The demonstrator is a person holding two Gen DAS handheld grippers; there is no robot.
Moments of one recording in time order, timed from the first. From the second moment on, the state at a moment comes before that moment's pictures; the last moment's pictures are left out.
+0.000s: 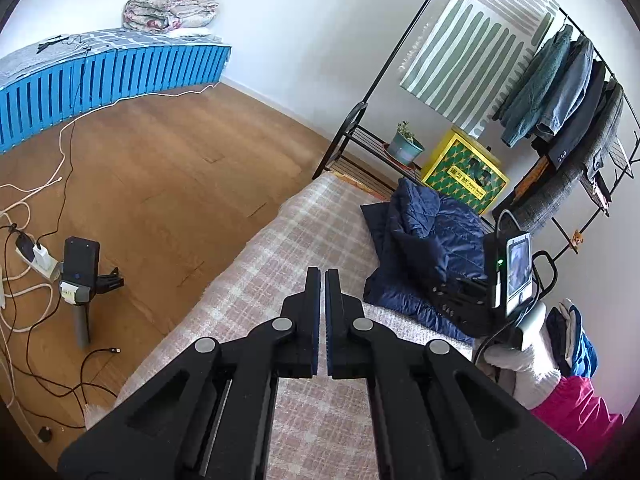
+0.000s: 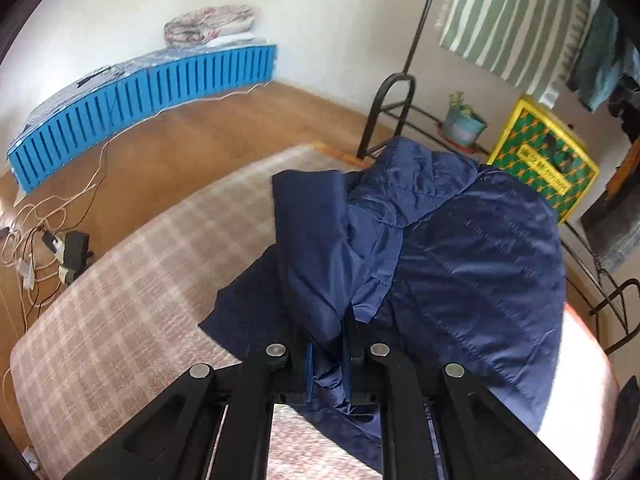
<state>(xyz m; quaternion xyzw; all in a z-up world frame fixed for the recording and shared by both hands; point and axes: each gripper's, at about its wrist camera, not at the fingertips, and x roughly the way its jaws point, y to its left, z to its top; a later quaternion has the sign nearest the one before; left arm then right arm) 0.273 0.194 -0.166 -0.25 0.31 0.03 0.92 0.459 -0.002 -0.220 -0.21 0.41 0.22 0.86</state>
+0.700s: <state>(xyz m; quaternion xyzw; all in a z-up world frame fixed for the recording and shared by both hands) 0.471 0.105 -0.203 -0.24 0.41 -0.05 0.88 0.412 -0.189 -0.170 0.06 0.40 0.21 0.89</state>
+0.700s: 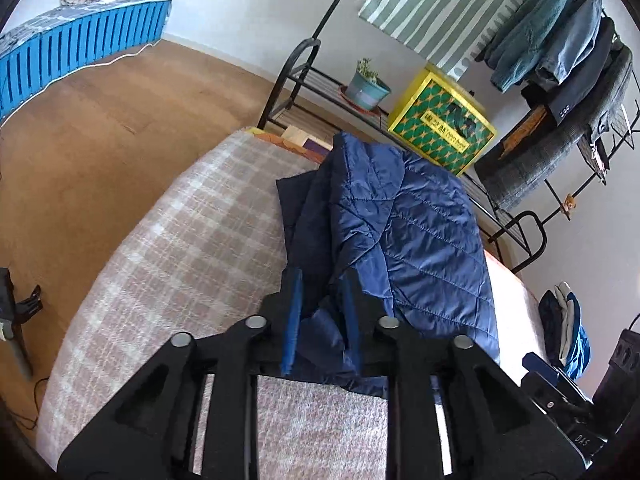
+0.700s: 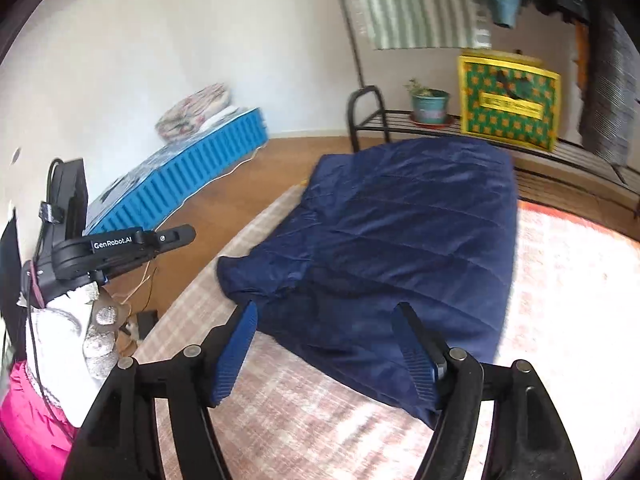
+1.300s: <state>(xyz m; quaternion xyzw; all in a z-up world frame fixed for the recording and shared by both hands) 0.490 0.092 -0.295 -0.19 0.52 -0.02 0.83 0.465 -0.262 -0.273 0.29 0.52 0.20 0.78</state>
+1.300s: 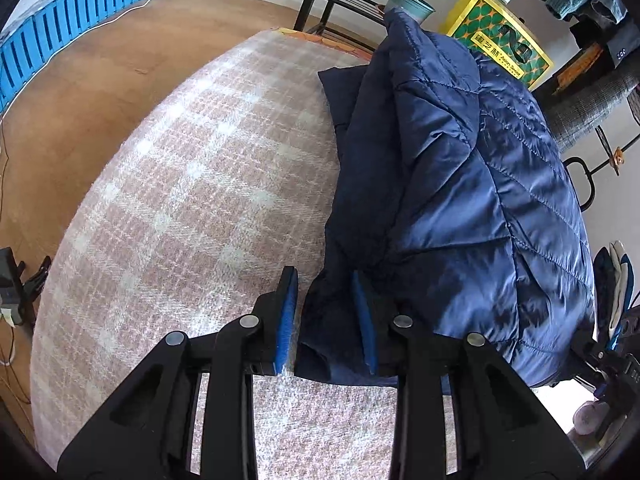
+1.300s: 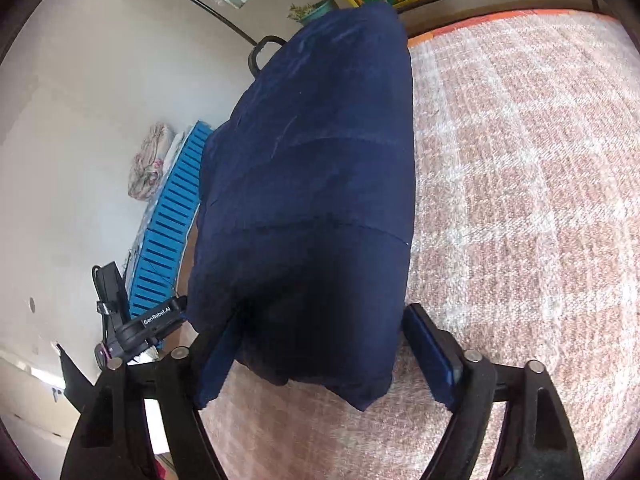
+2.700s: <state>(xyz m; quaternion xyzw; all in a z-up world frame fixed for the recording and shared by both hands) 0.326 -0.041 -0.220 -0.16 0.52 -0.20 0.81 0.238 -0.343 -0.231 0.12 0.58 0.14 0.79</state>
